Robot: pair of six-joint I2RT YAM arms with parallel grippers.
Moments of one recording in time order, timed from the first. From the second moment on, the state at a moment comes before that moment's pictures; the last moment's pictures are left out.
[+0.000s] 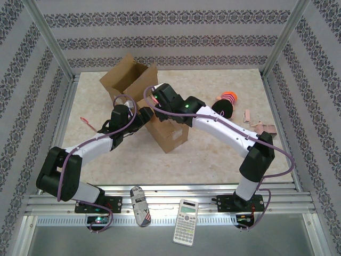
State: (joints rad) left arm -0.34 1.43 0.72 0.23 0.27 -1.00; right arm 0.85 1.75 1.68 -0.76 0.26 0.26
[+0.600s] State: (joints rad) left arm -0.34 1.43 0.72 0.23 0.27 -1.00; right arm 0.85 1.75 1.67 -0.76 0.26 0.26
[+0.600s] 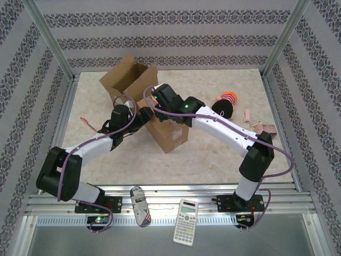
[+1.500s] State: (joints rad) left arm -0.34 1.43 0.70 0.24 0.29 -1.00; right arm 0.91 1.70 1.59 -0.75 0.34 0.29
